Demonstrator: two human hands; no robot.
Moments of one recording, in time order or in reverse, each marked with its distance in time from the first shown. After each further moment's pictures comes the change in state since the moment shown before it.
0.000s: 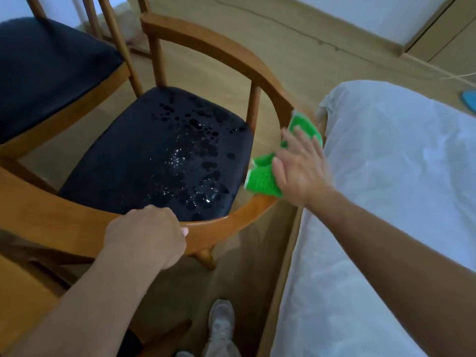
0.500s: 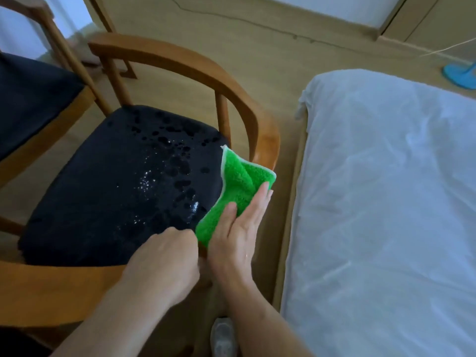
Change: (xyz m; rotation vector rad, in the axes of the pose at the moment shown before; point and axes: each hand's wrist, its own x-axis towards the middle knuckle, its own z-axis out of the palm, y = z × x) left_hand 0.009 0.071 -0.004 -0.047 0.131 0.318; right_hand -0.051 -0.097 0.040 1.082 0.388 0.623
